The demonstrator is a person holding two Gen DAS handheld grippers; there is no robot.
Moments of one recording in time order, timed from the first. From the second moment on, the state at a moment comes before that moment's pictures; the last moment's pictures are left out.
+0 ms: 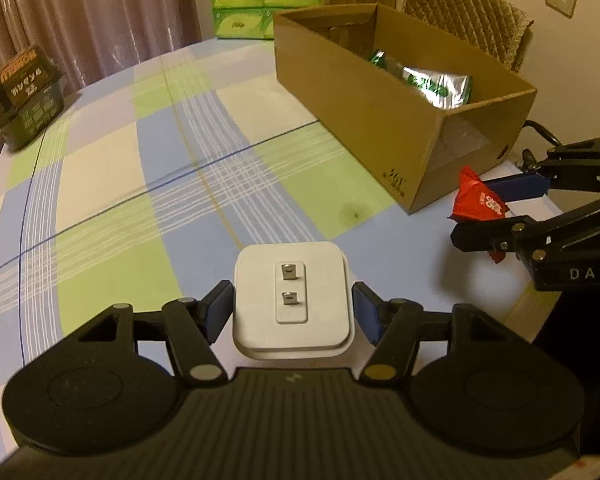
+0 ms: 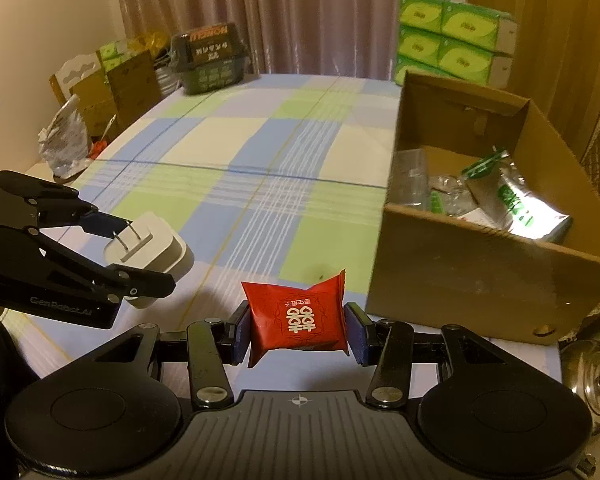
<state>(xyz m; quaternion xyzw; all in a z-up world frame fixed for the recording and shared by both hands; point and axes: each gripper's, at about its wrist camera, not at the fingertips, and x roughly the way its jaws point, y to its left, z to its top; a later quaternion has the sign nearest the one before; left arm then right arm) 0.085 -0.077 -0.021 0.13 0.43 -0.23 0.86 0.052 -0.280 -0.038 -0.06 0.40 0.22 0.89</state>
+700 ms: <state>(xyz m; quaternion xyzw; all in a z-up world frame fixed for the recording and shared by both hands) 0.088 -0.119 0.021 0.14 0.38 -0.26 0.88 0.054 -0.317 0.012 -0.06 0.35 0.18 0.92</state>
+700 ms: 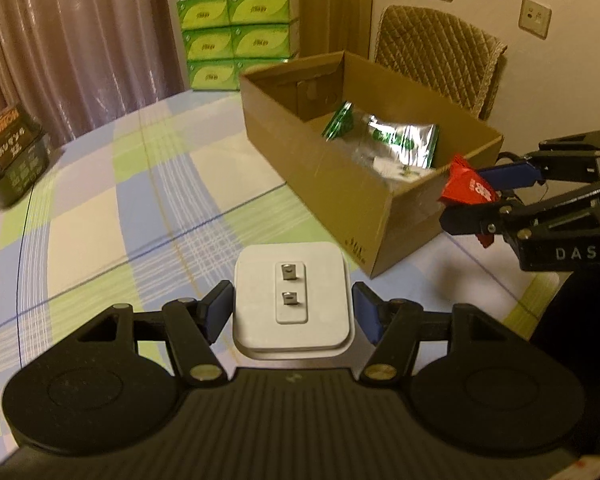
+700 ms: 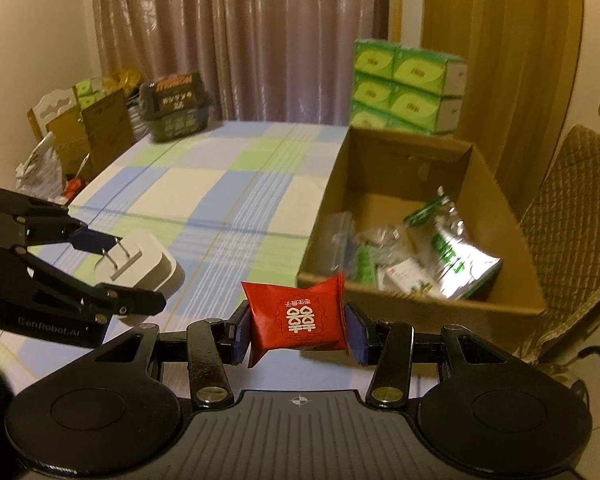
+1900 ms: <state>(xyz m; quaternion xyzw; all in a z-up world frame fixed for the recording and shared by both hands) 0.143 -0.216 0.060 0.14 0.33 -0.31 0.88 0.118 -0.387 0.044 -0.06 0.32 0.12 0.94</state>
